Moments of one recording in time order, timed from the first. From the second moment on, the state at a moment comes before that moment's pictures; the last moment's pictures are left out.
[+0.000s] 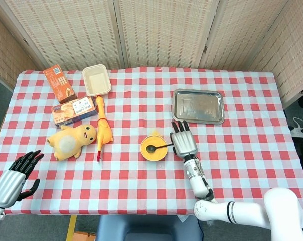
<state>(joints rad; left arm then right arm) -0.18 -1.07 0.06 -1.51 1.70 1.48 -0.18 0.85 -1.74 0.21 -1.49 -0.72 1.18 -0.85</state>
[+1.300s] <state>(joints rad) -0.18 -1.07 0.06 -1.51 1.69 1.46 -0.17 0.78 -1.81 0.22 -1.35 -0.88 1.17 -0.77</state>
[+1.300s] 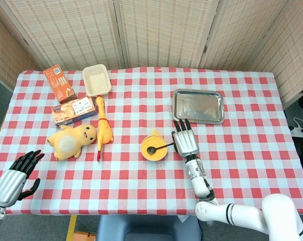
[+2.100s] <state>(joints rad) -0.18 -1.07 0.06 -1.51 1.69 1.47 -0.17 0.78 -1.82 0.24 -1.35 -0.86 1.15 -0.79</state>
